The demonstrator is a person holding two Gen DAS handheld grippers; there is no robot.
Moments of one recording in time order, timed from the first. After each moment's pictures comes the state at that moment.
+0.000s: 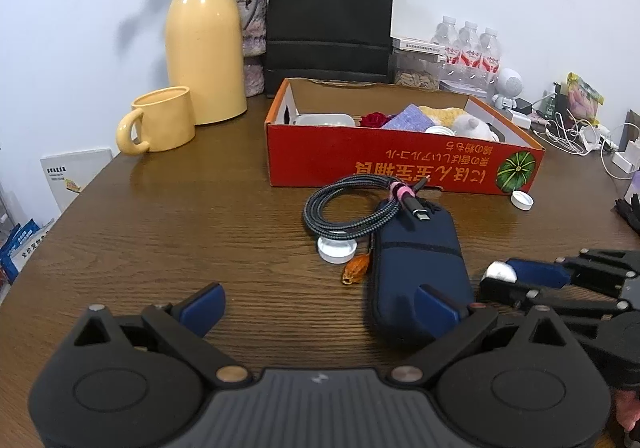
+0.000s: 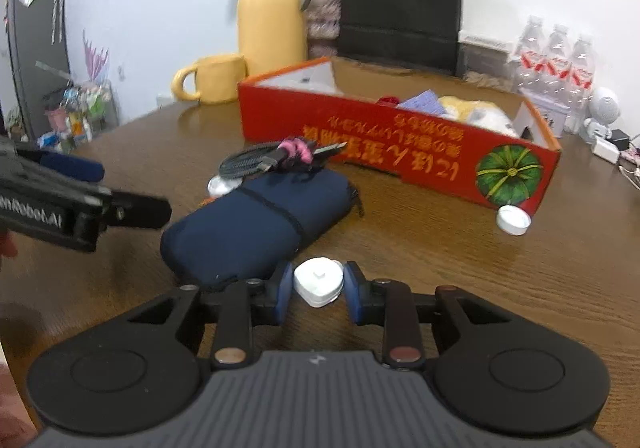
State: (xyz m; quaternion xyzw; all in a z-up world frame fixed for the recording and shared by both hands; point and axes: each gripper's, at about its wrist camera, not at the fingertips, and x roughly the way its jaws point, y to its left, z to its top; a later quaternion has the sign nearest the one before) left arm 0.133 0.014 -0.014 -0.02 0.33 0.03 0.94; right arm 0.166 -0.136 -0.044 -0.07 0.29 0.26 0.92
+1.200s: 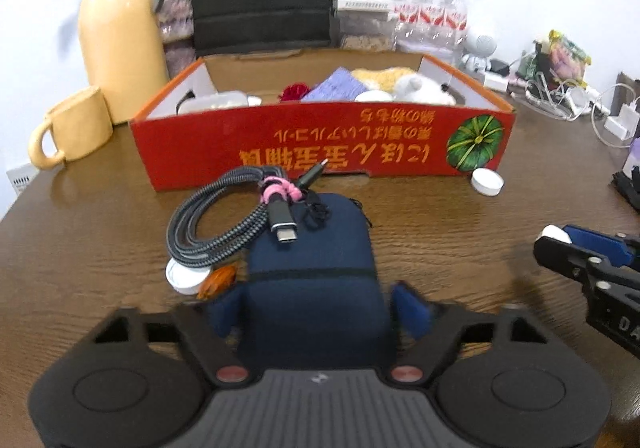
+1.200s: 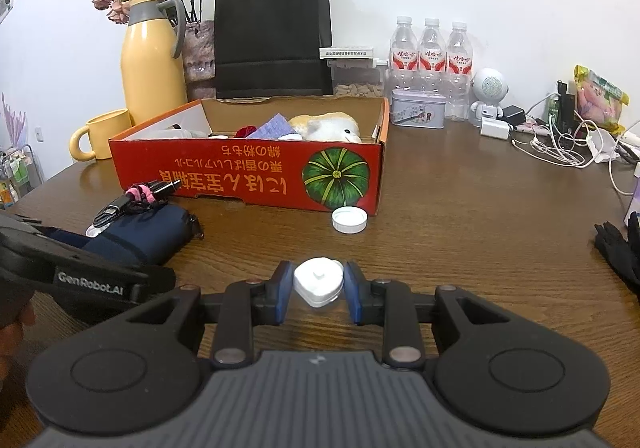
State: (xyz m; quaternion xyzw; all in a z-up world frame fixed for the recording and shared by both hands) left arm 0.202 -0.072 -0.042 0.01 0.36 0.00 0.93; right arm 0.180 -0.224 -0.042 -0.01 0.26 0.13 0.96
